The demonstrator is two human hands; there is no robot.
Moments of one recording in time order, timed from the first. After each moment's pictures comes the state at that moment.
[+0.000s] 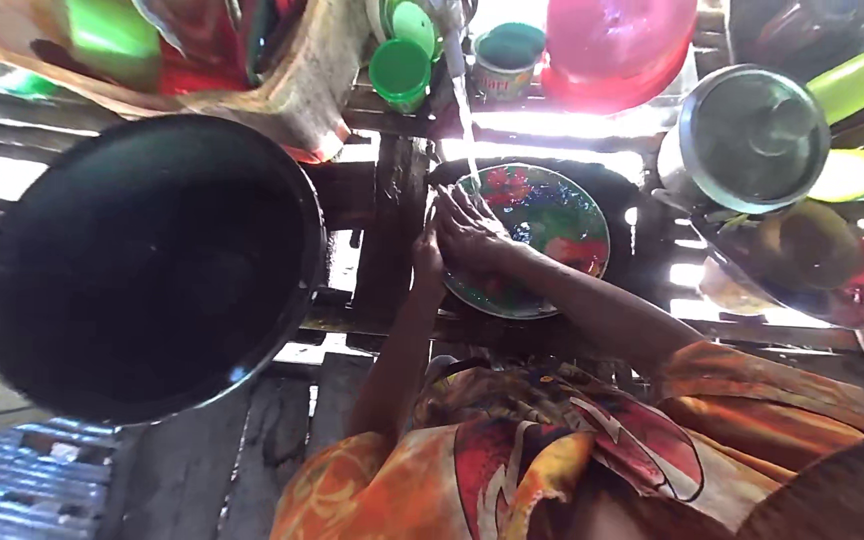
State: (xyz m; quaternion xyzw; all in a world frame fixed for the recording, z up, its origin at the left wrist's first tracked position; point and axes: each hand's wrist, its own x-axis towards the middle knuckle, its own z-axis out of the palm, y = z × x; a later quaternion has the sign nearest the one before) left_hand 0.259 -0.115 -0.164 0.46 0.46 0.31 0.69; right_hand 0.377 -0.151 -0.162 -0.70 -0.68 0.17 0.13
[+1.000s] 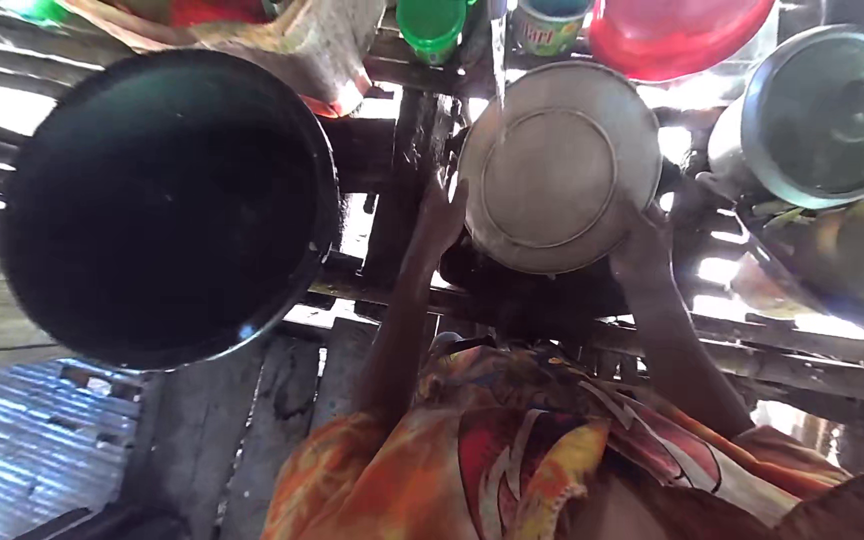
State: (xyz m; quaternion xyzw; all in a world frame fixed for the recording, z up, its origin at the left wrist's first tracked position) left_hand 0.250 -0.088 -0.124 0.69 0.50 0.10 0.52; right_hand 0.450 -0.284 -0.142 -0.58 -0.08 0.29 0.76
